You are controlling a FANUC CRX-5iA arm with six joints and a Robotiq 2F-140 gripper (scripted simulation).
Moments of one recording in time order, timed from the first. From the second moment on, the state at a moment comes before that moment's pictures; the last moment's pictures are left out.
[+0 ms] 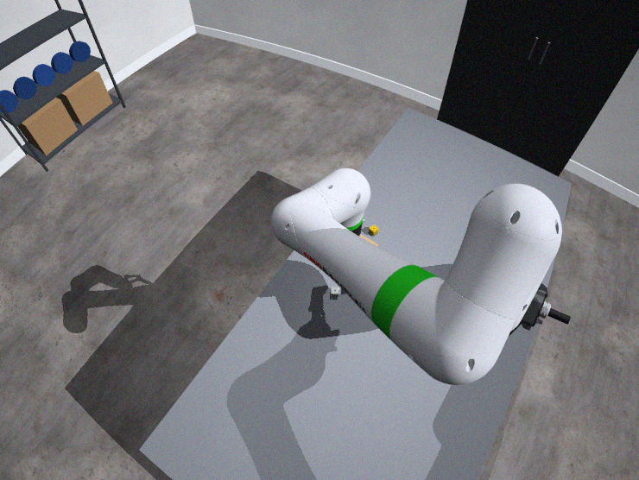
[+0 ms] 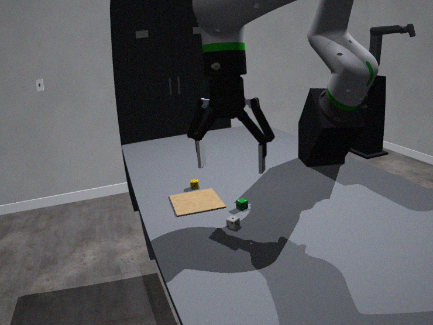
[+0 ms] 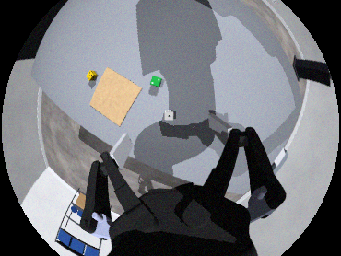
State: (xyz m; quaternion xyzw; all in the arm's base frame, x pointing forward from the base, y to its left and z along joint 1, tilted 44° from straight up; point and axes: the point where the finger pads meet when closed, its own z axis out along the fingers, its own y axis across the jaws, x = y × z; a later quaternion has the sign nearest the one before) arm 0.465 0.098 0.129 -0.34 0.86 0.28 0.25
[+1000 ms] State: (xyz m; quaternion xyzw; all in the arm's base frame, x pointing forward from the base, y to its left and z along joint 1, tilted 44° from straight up) arm 0.470 0.108 0.131 -0.23 0.90 0.31 0.22
